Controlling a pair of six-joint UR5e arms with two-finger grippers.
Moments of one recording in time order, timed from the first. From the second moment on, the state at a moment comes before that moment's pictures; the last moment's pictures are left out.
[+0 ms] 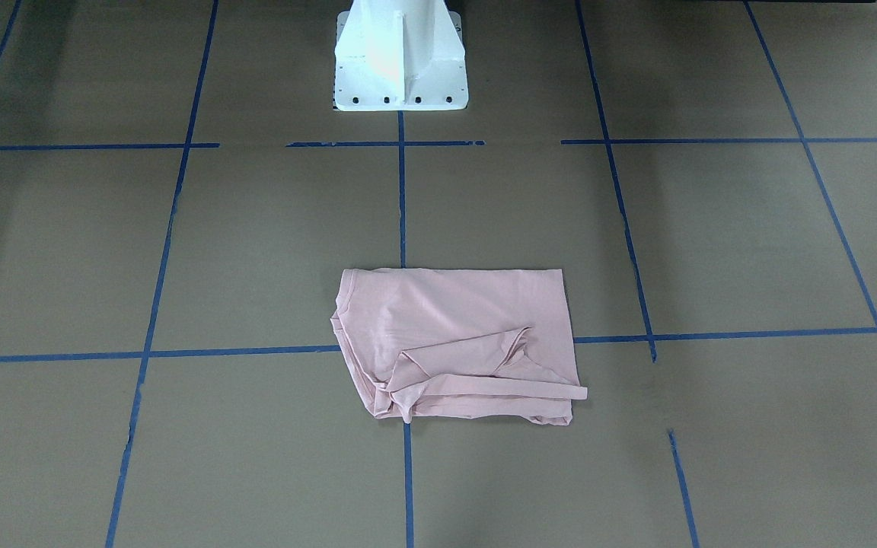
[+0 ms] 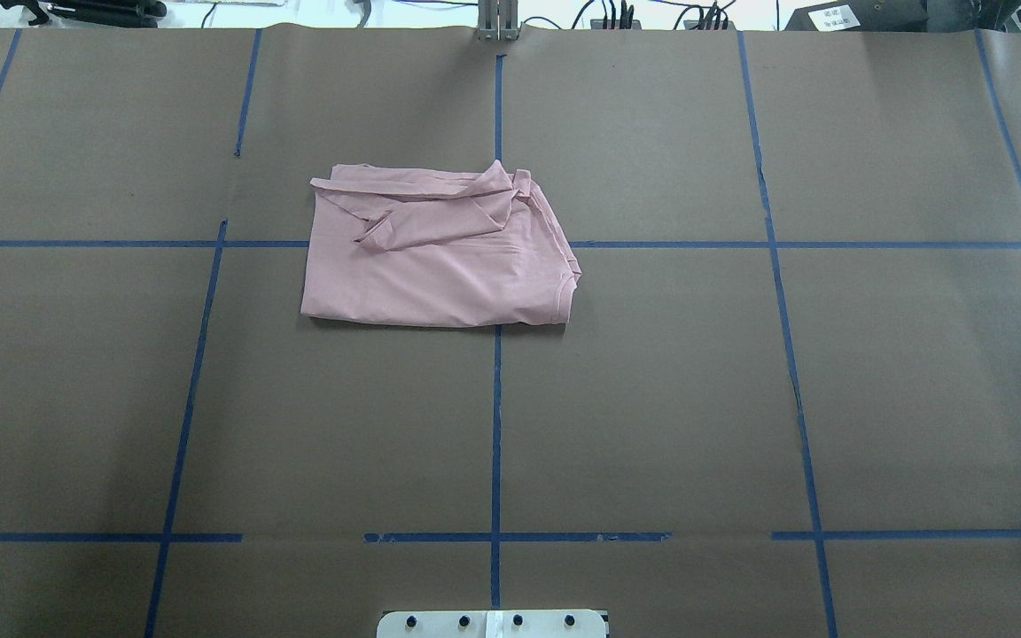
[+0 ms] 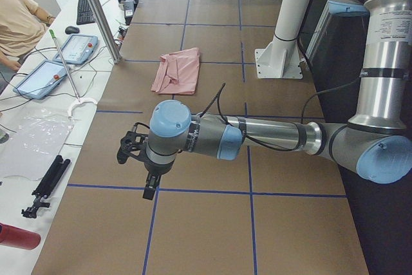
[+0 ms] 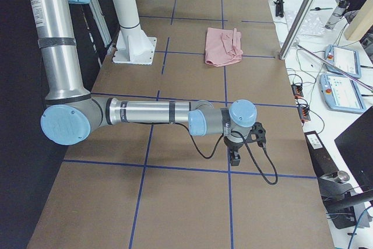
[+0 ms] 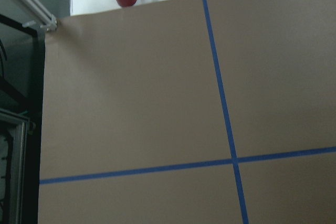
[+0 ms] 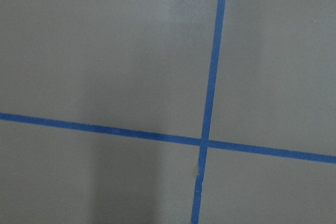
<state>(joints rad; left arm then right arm) -1.70 -1.56 -1.68 -1.61 -2.30 0.10 1.50 -1.47 1.49 -1.47 2.38 0.01</state>
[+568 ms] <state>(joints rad) -1.58 -1.51 -1.69 -1.56 -2.30 0.12 1.45 -1.54 1.66 -1.63 2.38 0.01</state>
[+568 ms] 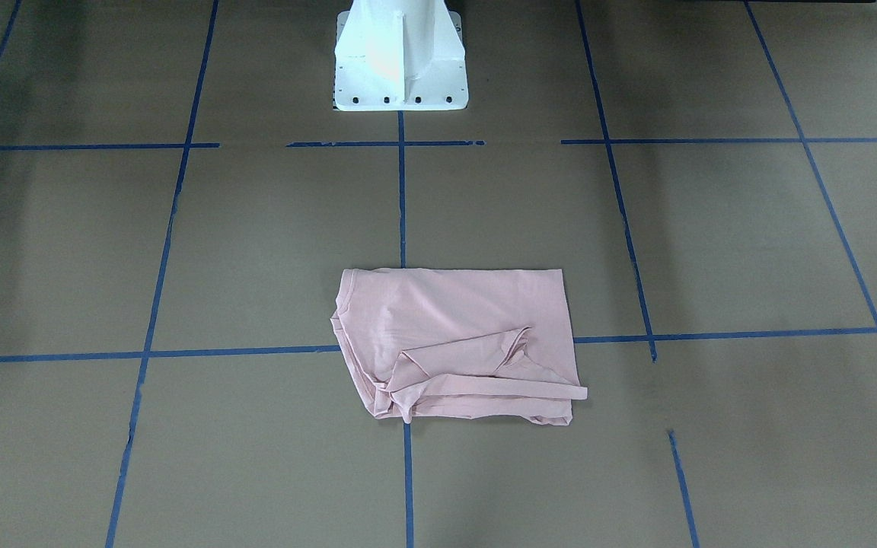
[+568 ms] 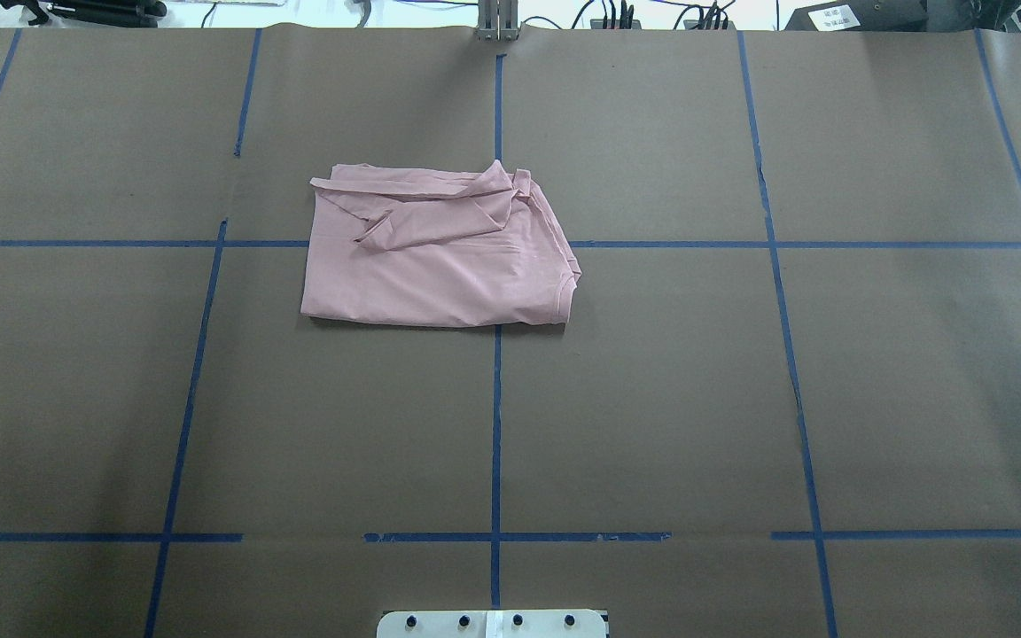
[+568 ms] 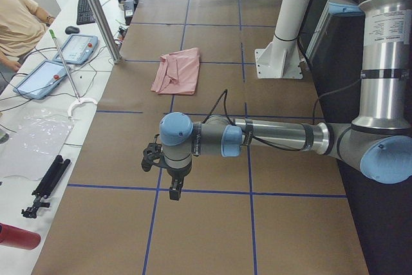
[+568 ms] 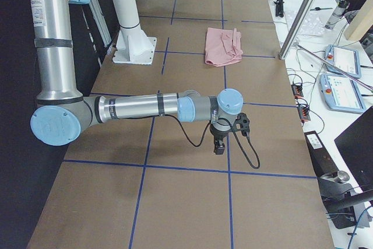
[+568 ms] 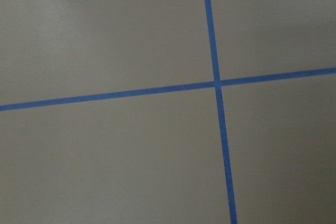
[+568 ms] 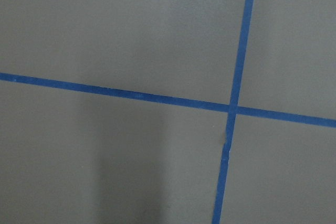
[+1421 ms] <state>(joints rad) -1.53 -1.47 -1.78 -1.55 -2.30 0.12 1.40 -1.58 1.68 -1.63 2.33 0.01</state>
